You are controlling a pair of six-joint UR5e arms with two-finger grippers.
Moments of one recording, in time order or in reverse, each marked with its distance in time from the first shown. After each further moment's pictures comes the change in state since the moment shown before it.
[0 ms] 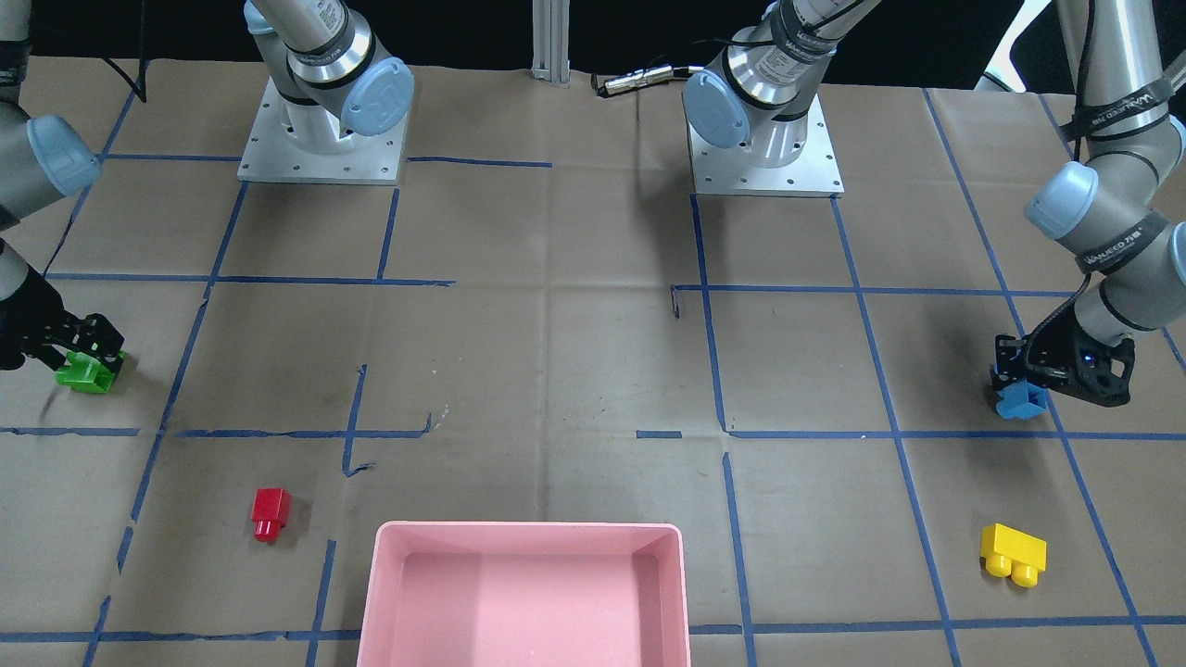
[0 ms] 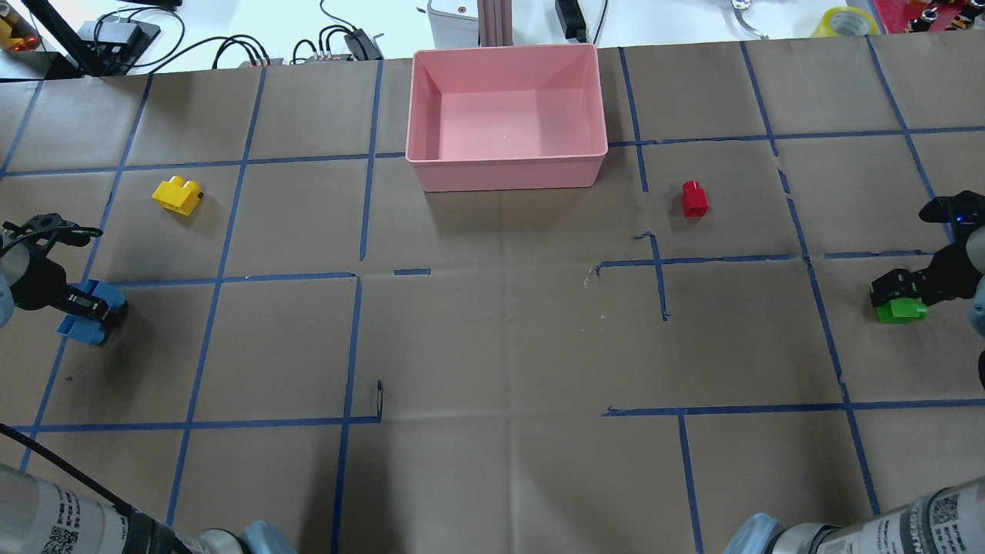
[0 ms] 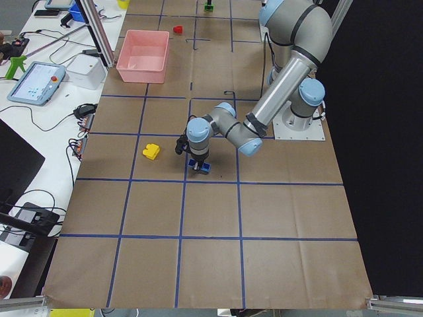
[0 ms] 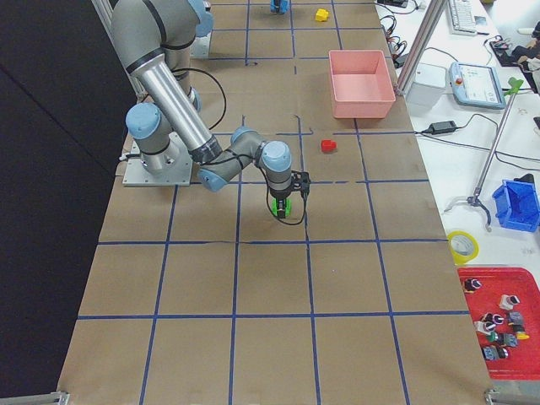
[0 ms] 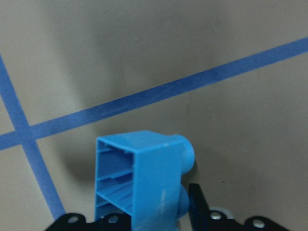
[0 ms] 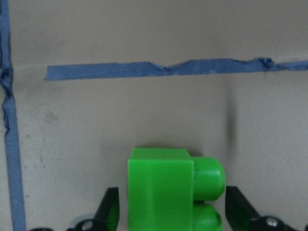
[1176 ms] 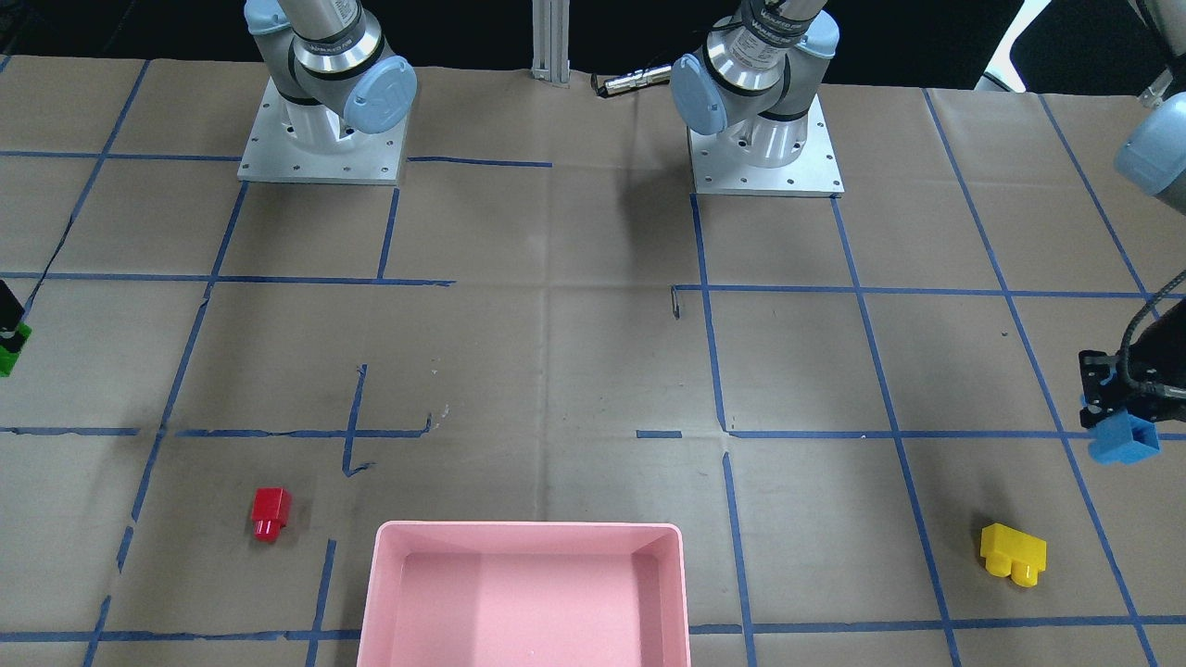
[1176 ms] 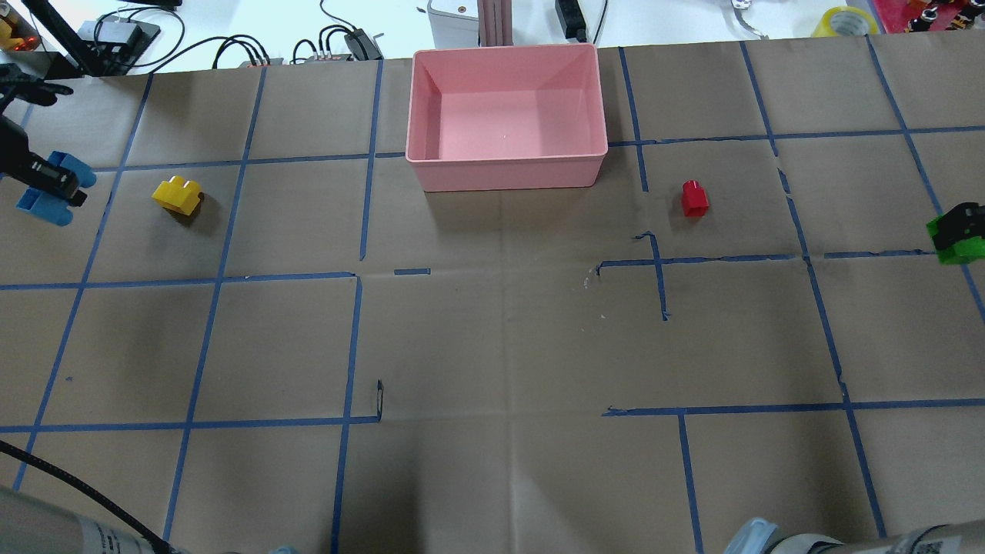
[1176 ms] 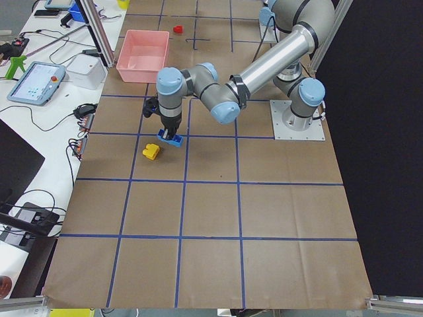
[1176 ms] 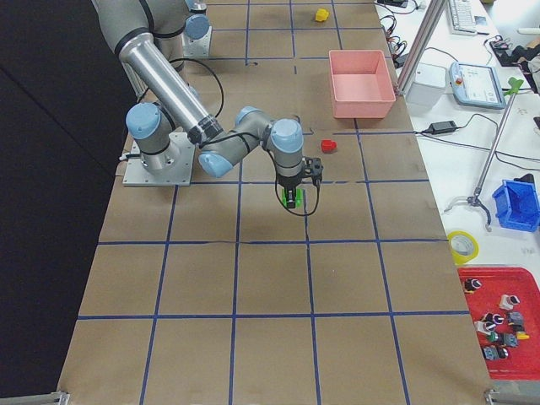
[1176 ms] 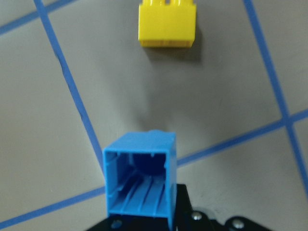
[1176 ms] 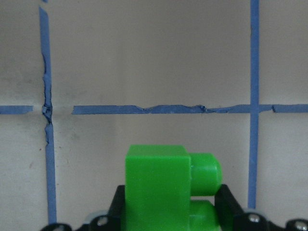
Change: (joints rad) left arm -0.245 0.062 0.417 -0.335 -0.002 -0.238; right arm 0.049 -0.142 -0.286 0.363 -0.005 -0.034
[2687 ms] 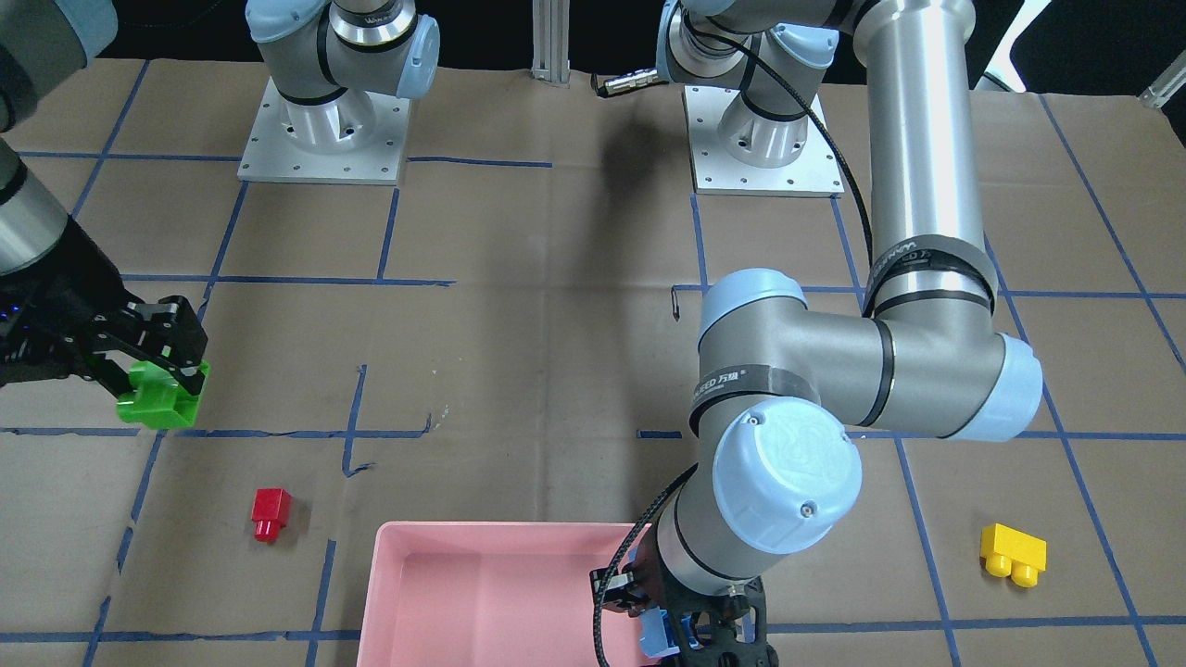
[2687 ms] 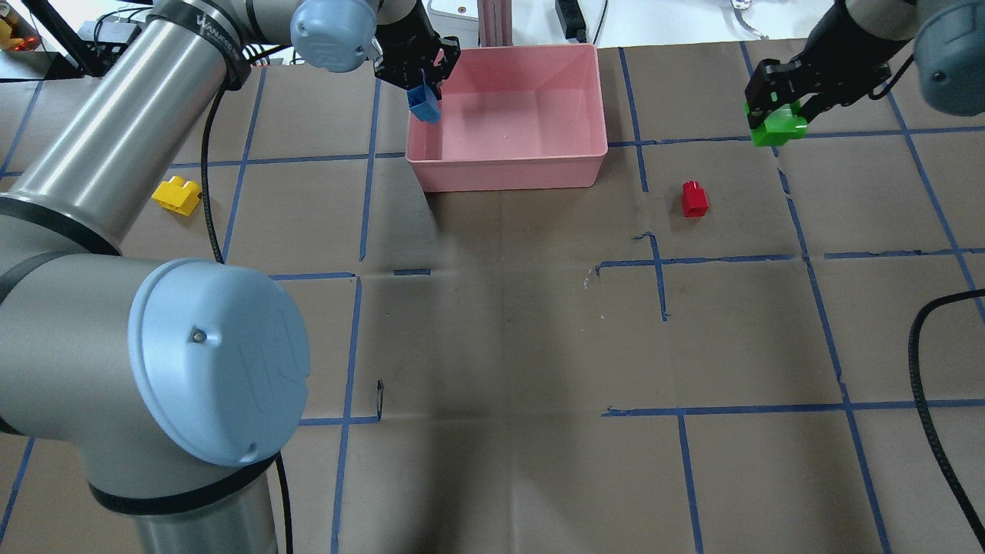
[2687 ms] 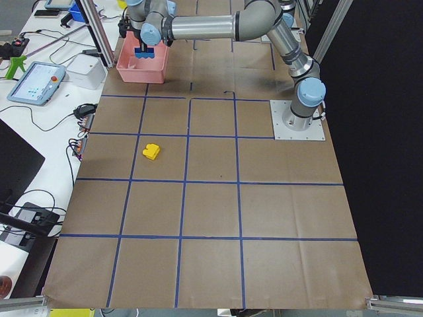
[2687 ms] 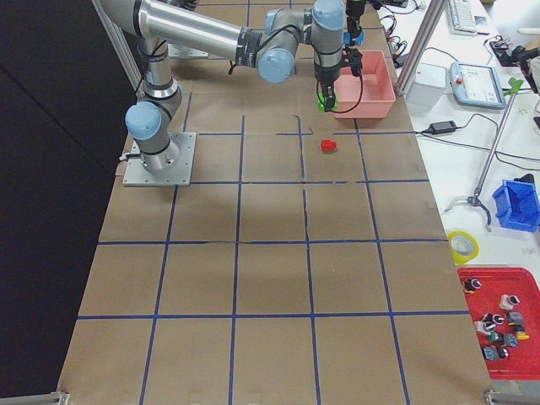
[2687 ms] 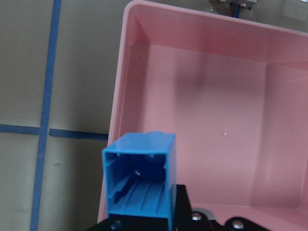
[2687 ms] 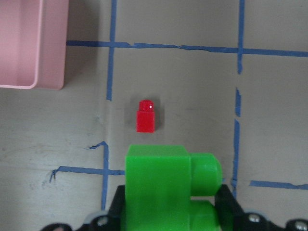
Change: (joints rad) left arm -0.659 -0.441 0.527 -0.054 -0.111 -1.117; right arm 0.503 0.019 -0.260 0.226 0.103 0.496
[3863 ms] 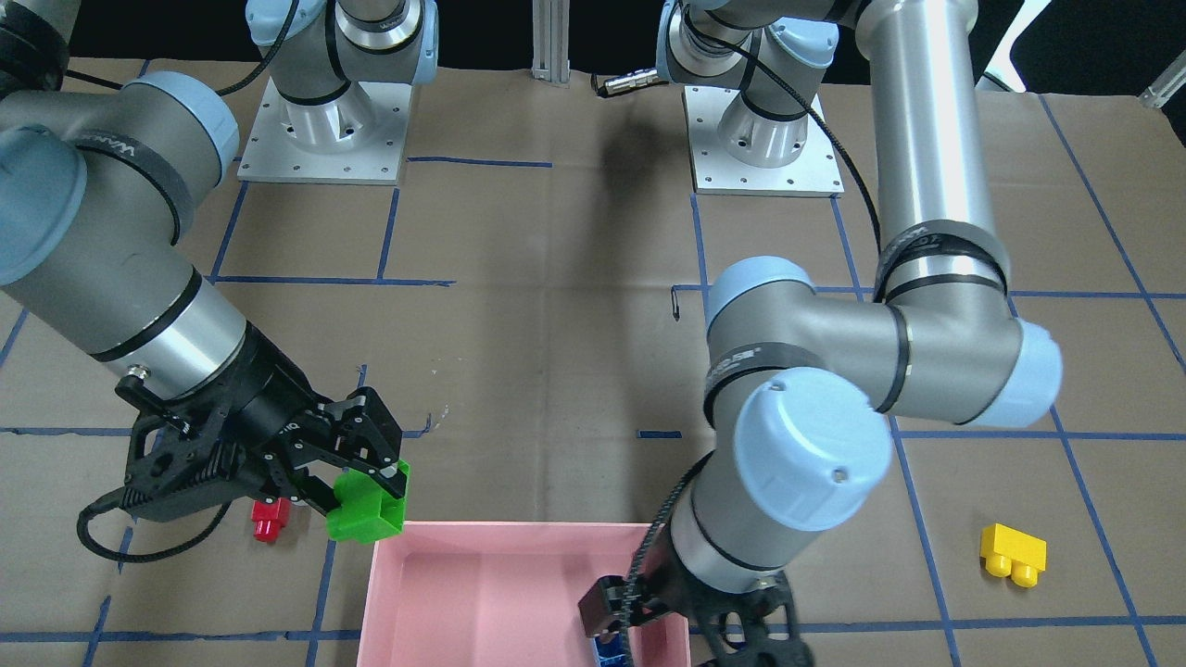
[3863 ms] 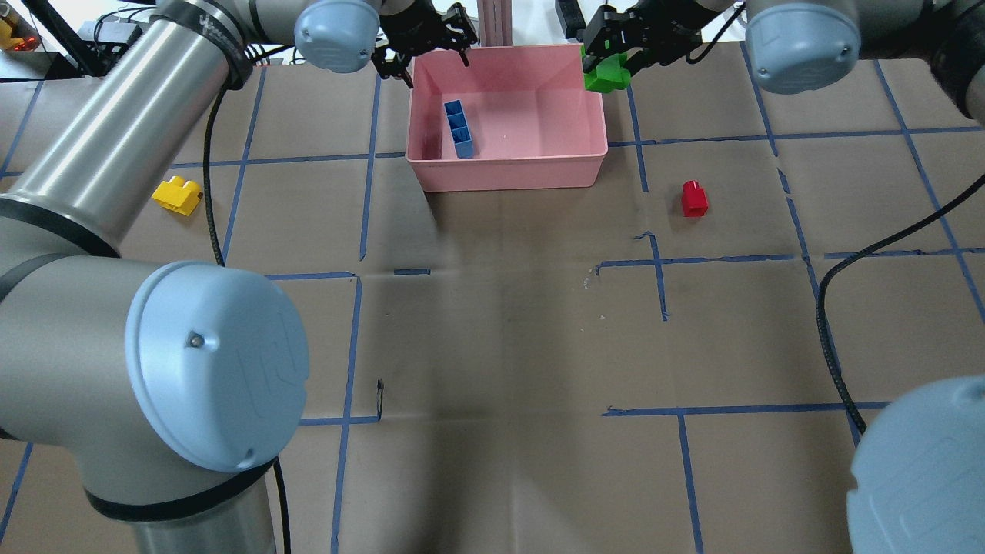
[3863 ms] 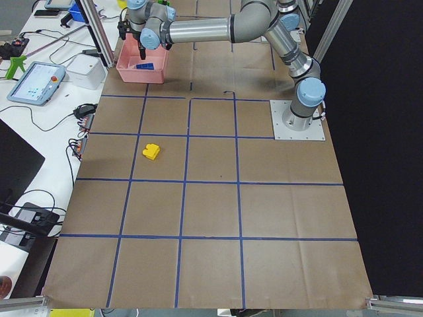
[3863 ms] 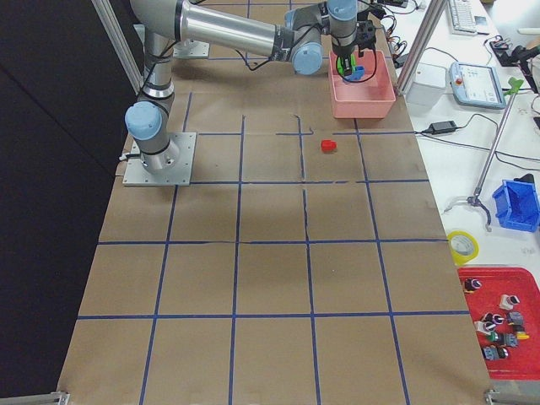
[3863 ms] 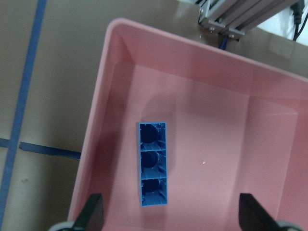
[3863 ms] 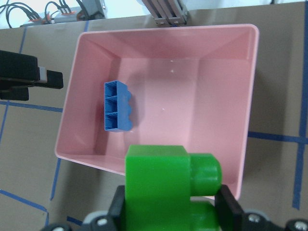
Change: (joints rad) left arm 0.037 0.067 -0.001 0.026 -0.006 -0.058; right arm 0.186 0.229 -0.204 -0.187 0.301 0.177
